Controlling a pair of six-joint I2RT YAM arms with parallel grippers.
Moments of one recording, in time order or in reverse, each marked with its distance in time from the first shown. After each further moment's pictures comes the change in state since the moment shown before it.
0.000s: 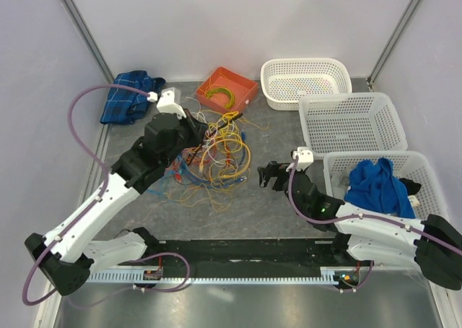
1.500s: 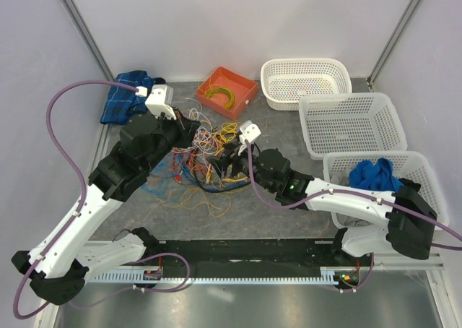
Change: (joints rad) left arm -0.001 -0.104 0.122 -0.097 0.072 0.227; right arm 0.087 0.317 0.472 0.151 -0.456 -0.335
